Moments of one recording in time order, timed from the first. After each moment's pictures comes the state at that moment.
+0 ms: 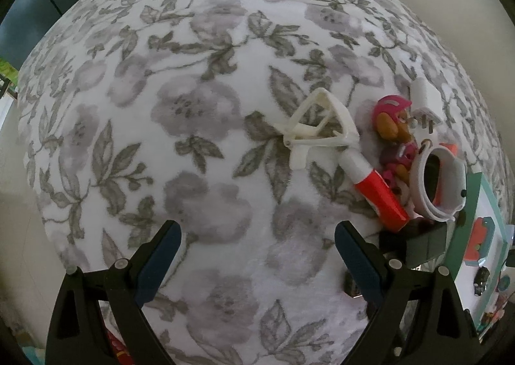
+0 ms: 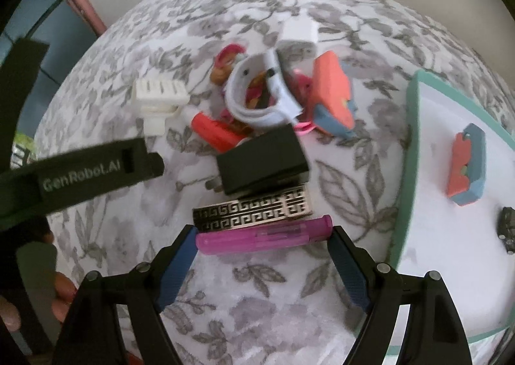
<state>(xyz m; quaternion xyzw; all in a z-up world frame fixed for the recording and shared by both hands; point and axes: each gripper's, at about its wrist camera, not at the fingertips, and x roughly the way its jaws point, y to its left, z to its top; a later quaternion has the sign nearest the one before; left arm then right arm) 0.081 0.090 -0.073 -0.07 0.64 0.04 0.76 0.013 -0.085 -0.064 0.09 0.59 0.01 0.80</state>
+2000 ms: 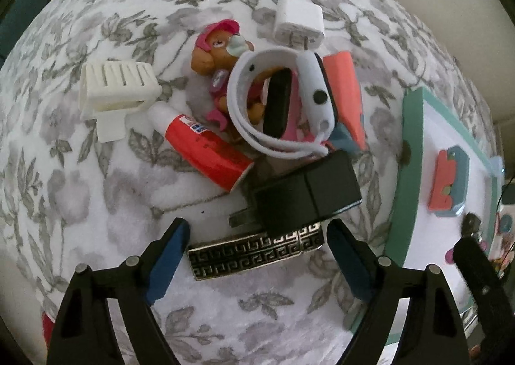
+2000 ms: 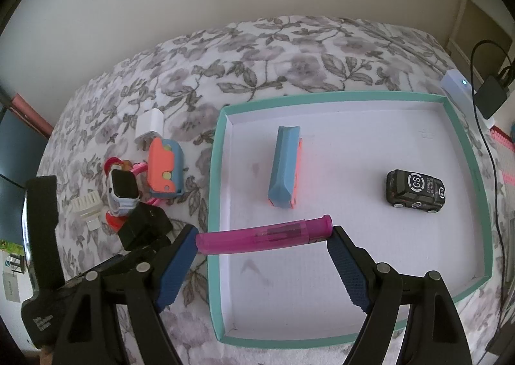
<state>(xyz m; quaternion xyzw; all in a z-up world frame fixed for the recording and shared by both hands) 0.059 -0.135 -0.078 0.00 0.66 -0.08 0.75 -0.028 -0.225 -0.018 0.21 0.53 -0.16 0.81</state>
